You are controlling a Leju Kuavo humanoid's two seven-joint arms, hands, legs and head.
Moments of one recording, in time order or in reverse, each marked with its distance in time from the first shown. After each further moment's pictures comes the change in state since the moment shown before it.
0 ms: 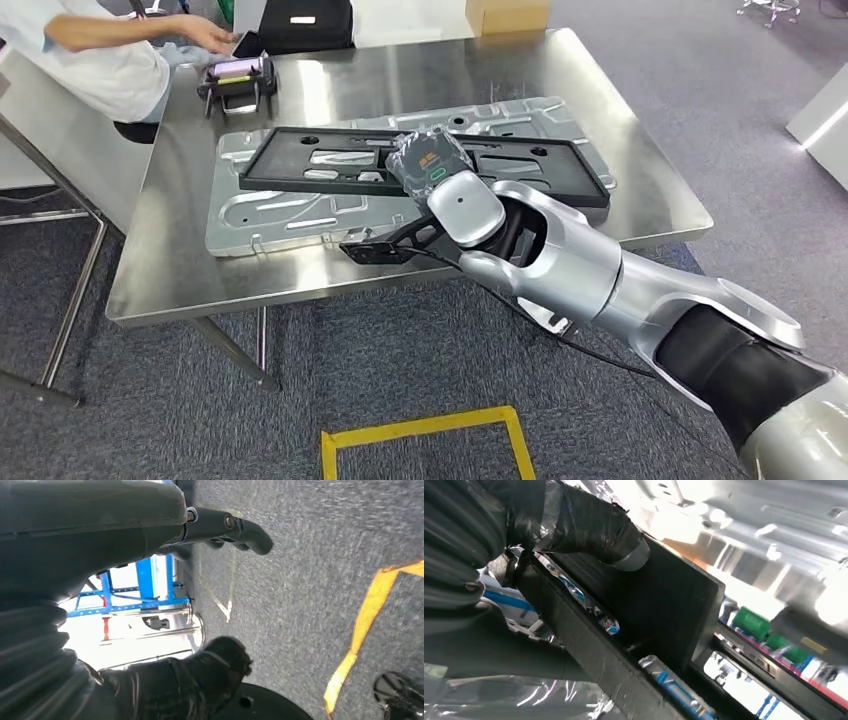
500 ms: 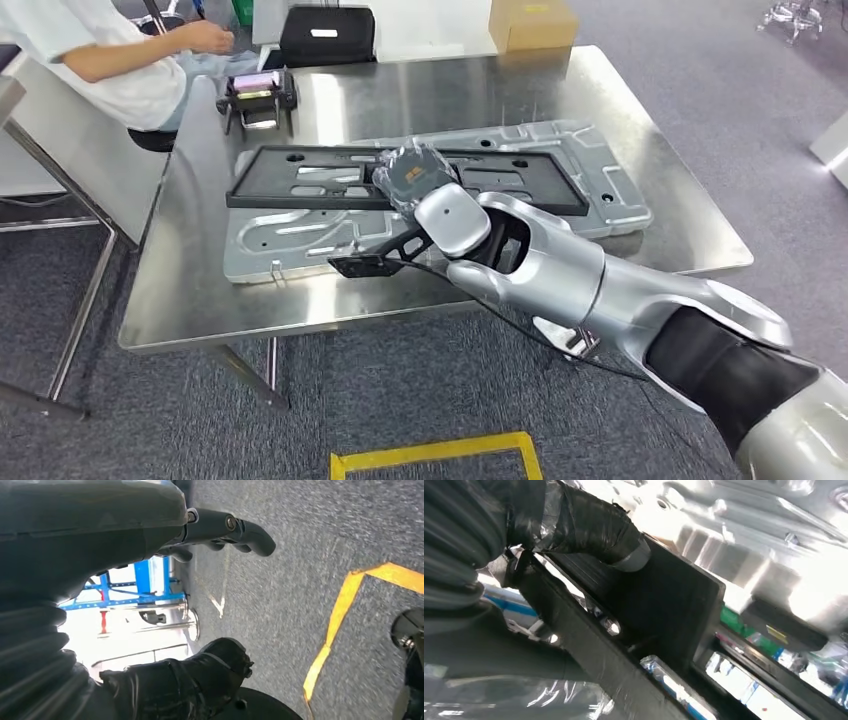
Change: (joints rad) left arm -0.005 -0.003 0.000 0.000 0.000 0.000 0.000; right arm -0.007 0.014 0.052 0.058 -0.039 -0.061 0.000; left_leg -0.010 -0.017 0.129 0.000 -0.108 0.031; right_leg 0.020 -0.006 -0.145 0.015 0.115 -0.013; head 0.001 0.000
